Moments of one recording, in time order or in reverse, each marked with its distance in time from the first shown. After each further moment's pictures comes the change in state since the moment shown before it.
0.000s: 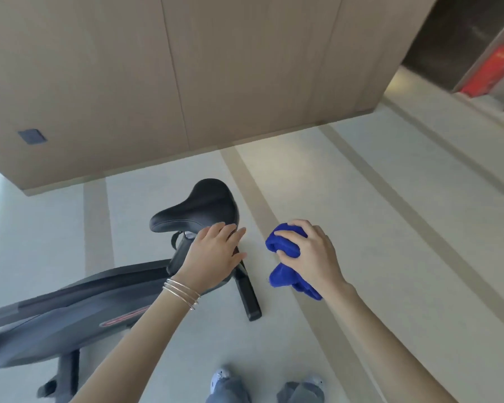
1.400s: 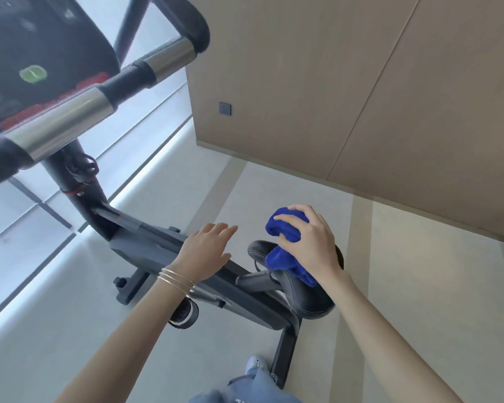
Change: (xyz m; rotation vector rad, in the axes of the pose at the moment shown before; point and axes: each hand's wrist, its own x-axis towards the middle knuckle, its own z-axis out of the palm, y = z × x) left_hand -0.041 -0.157 -0.016 -0.077 -0.040 -0.825; right_hand 0.222 -0.151 0.095 0.234 -0.243 -0.696
